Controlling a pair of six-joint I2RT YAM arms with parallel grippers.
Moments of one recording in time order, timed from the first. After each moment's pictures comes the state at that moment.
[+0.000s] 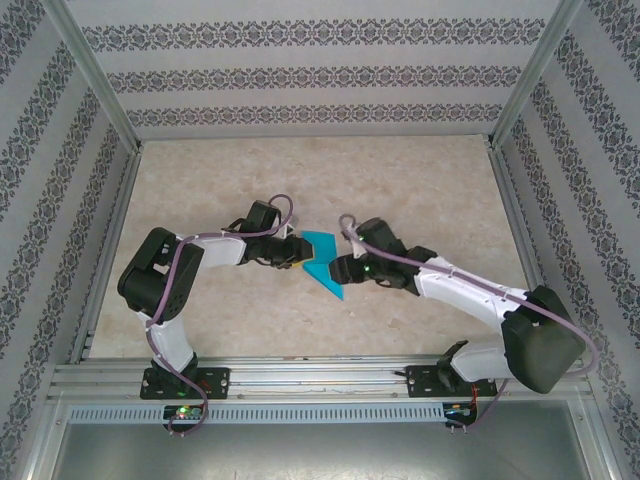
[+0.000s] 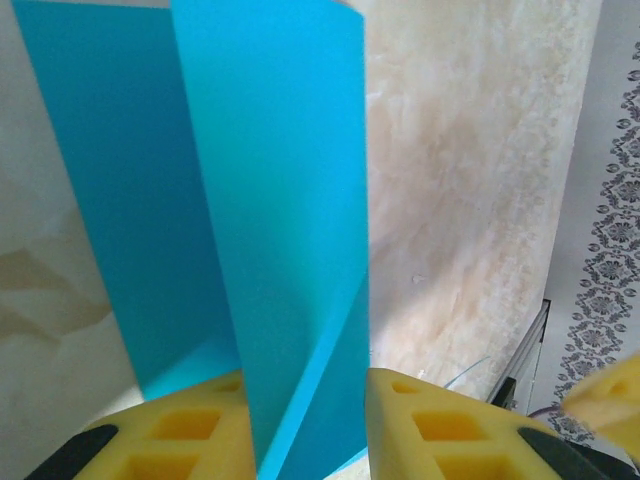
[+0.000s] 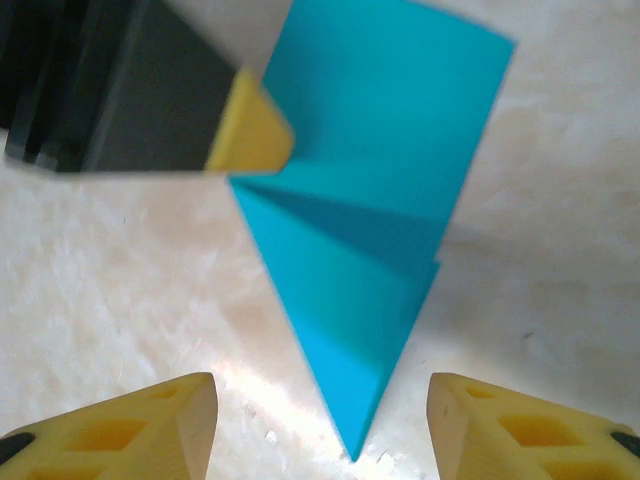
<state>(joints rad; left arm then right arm) -0.43 1.82 0.92 0.00 0.68 -0.75 0.72 1.33 0.77 -0.34 -0.14 0.39</state>
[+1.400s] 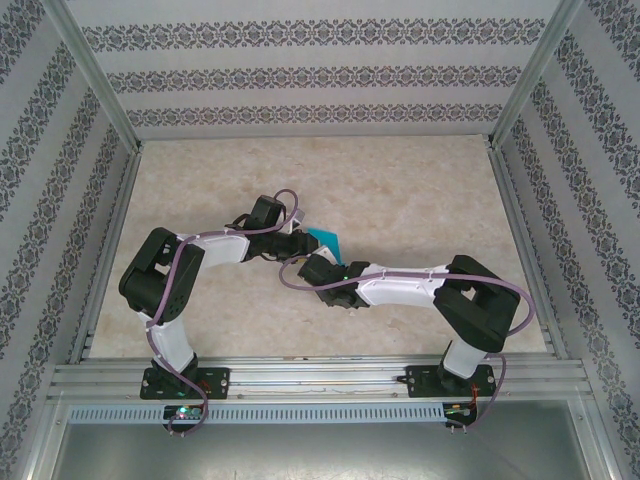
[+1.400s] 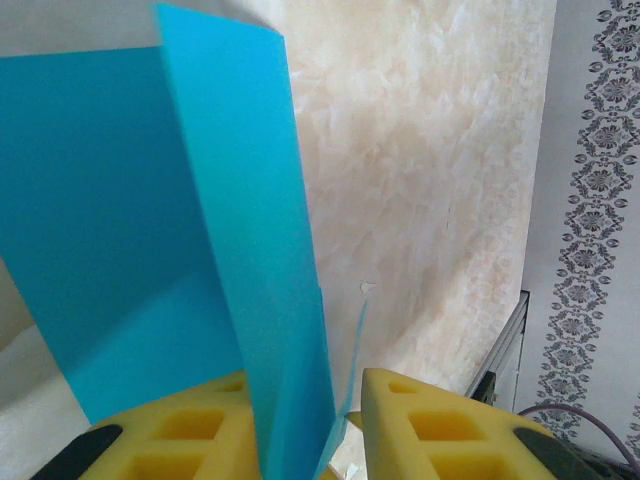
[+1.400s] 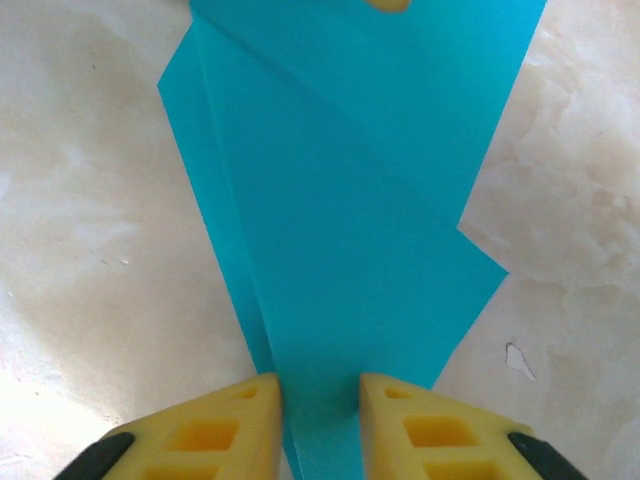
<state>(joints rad) -0.45 1.82 0.96 0.00 0.70 -0.76 1.00 1.69 0.92 -0.44 0.40 0.36</state>
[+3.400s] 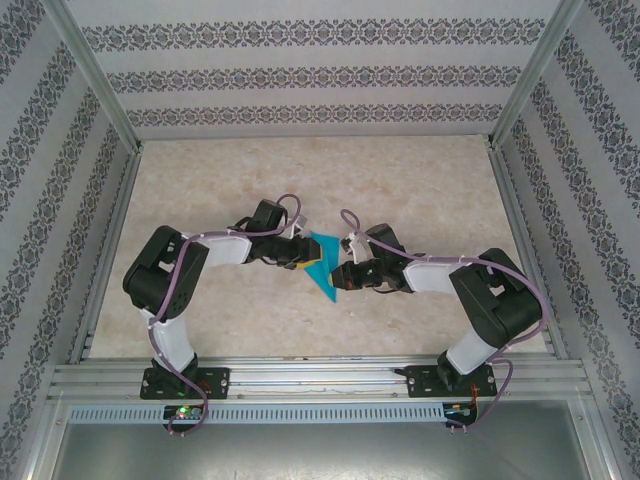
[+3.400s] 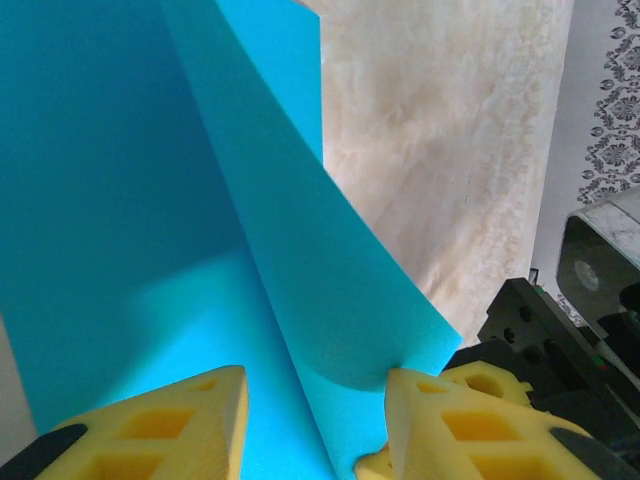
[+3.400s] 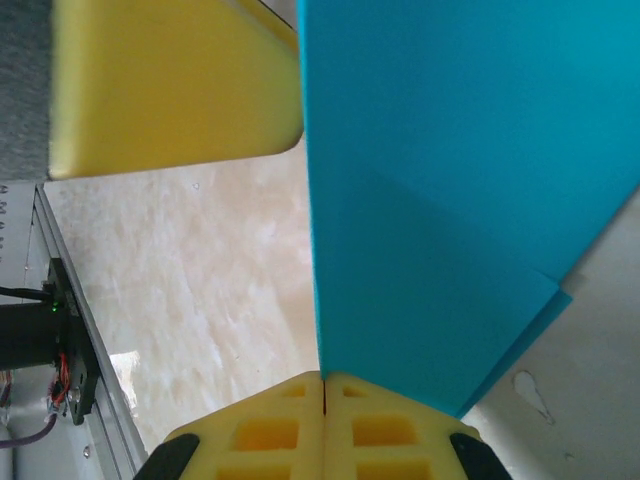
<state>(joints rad) -0.46 1.85 0.96 -0.01 0.73 -0.73 0.52 1.62 0.61 0.14 -0.70 0.49</state>
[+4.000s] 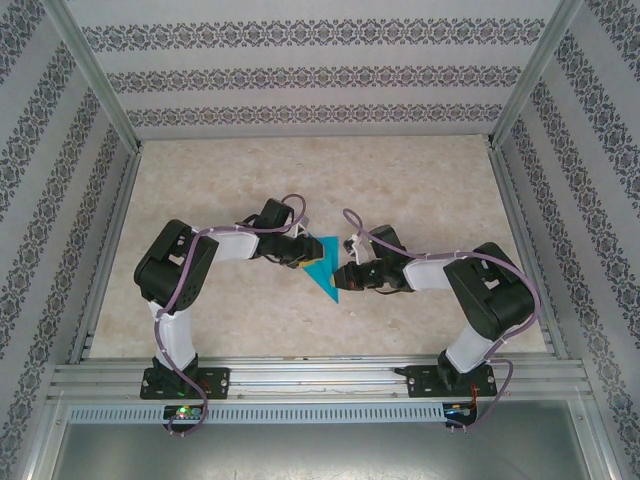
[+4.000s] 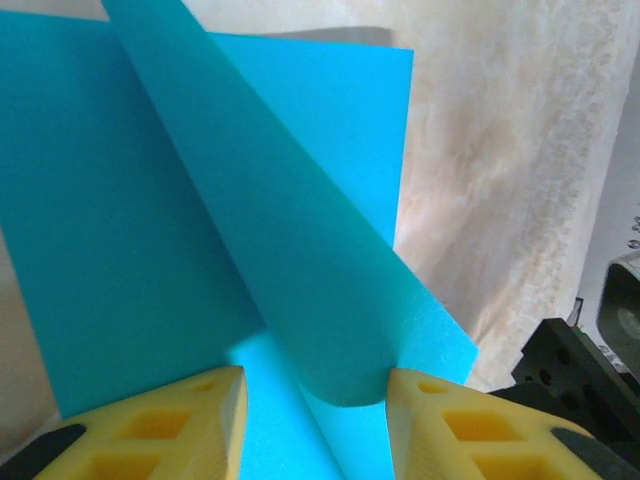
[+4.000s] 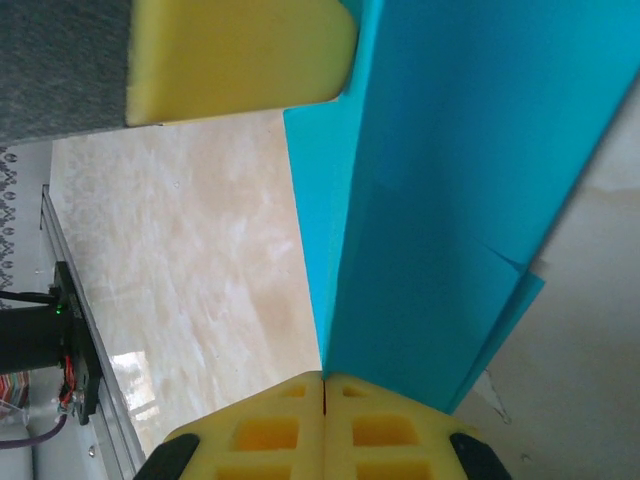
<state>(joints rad) -0.47 1.92 1.03 -0.08 0.65 -0.72 0.49 1.67 0.60 0.17 -0.74 0.51</state>
